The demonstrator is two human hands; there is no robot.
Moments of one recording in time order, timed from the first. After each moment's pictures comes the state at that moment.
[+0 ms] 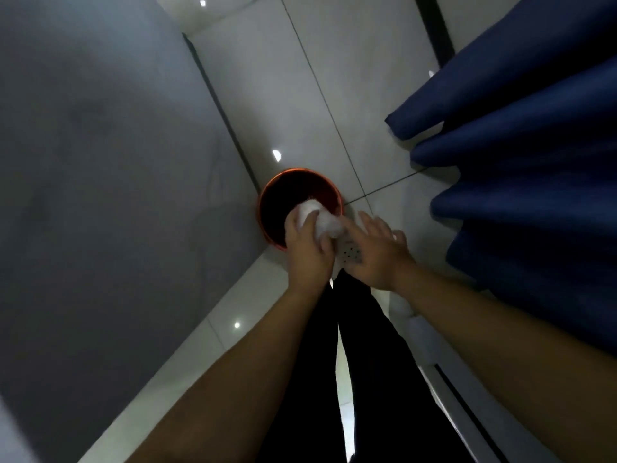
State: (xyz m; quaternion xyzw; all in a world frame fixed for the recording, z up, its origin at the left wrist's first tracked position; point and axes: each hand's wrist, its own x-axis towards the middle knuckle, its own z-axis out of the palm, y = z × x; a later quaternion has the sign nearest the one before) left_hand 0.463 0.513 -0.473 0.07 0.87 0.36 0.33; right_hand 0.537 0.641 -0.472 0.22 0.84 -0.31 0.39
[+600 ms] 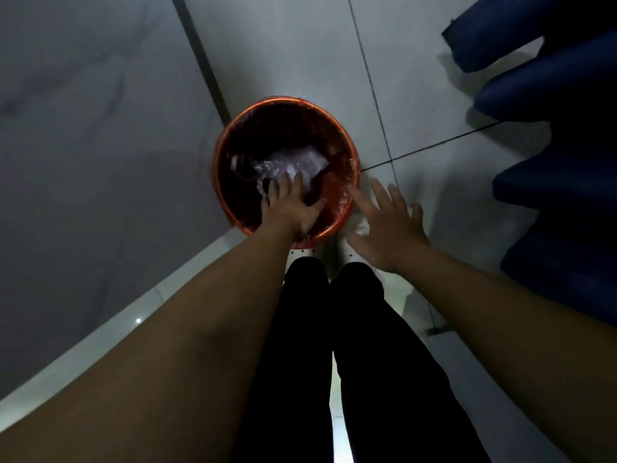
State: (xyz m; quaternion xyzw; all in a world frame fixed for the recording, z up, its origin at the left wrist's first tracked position) left_hand 0.440 0.491 -0.813 0.12 0.85 0.02 0.52; right_hand 0.558 0.646 -0.735 0.21 0.85 -0.27 0.40
